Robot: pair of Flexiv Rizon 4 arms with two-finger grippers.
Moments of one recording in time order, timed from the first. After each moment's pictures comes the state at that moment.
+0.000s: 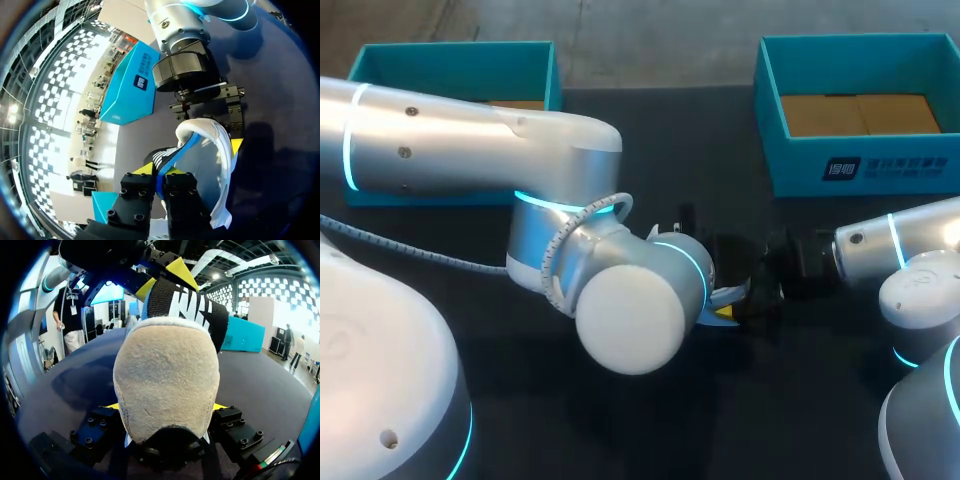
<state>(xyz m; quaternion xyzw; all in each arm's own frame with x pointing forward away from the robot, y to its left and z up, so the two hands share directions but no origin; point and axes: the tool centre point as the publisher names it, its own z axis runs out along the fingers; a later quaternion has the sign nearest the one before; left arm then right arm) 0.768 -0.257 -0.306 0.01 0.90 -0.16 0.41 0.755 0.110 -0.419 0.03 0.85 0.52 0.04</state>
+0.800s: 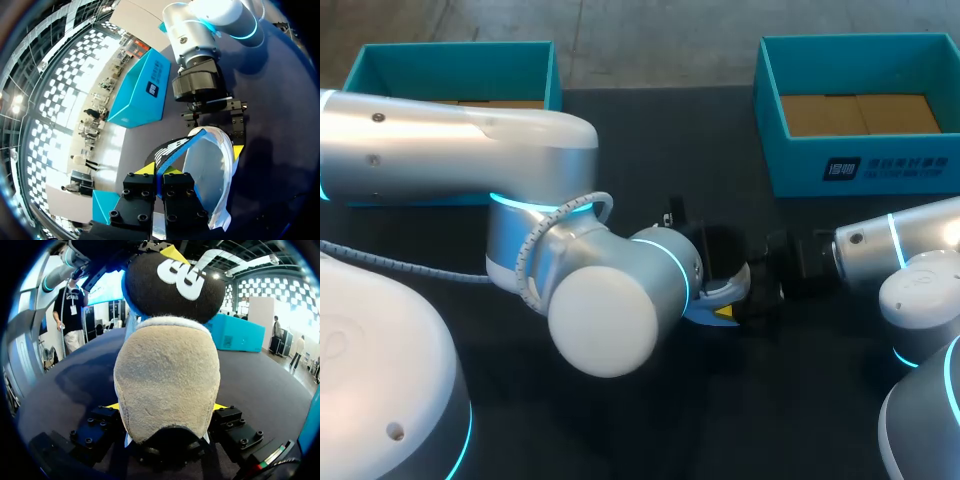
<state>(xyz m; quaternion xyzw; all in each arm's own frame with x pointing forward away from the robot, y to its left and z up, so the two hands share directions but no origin) 0.766 -0.252 -0.280 -0.01 0.89 -0.20 0.41 0.755 0.110 -0.419 0.03 0.85 0.52 0.04</state>
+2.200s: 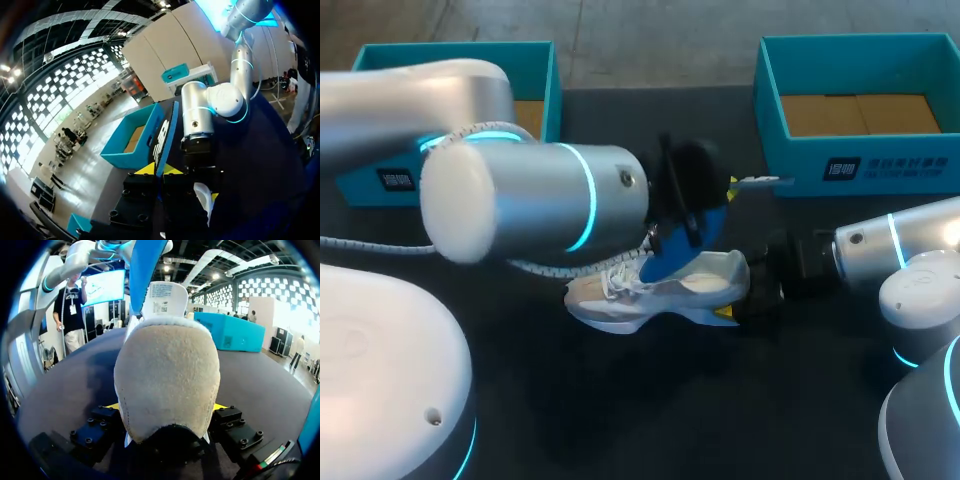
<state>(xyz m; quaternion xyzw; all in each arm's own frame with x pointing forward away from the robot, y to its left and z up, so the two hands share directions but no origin) 0.746 -0.282 -0.170 -0.01 0.86 -0.42 0.28 0.755 0.110 -0.419 0.03 0.85 0.52 0.04</state>
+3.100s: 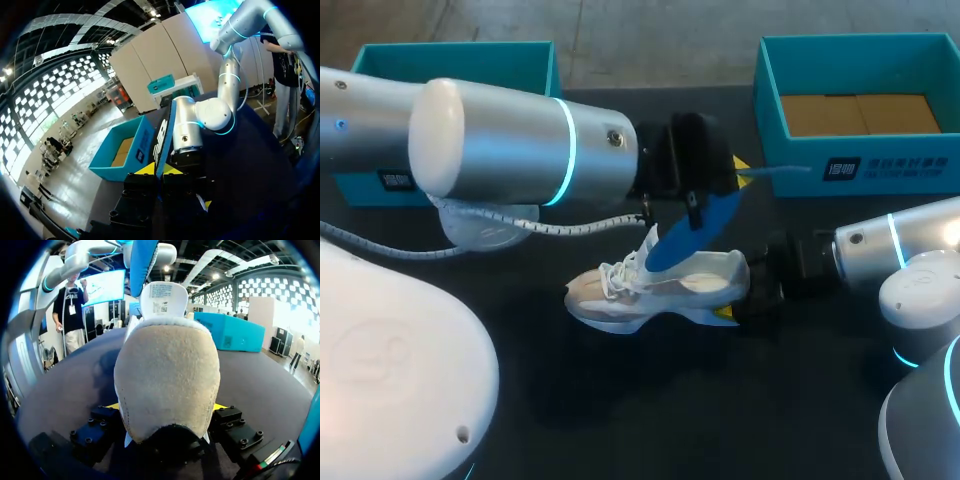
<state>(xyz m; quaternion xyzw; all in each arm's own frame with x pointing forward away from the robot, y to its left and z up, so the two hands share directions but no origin) 0.741 -0.299 -0.151 0.04 0.86 -0.45 0.22 0.755 0.110 -0.419 0.03 0.85 0.52 0.04</state>
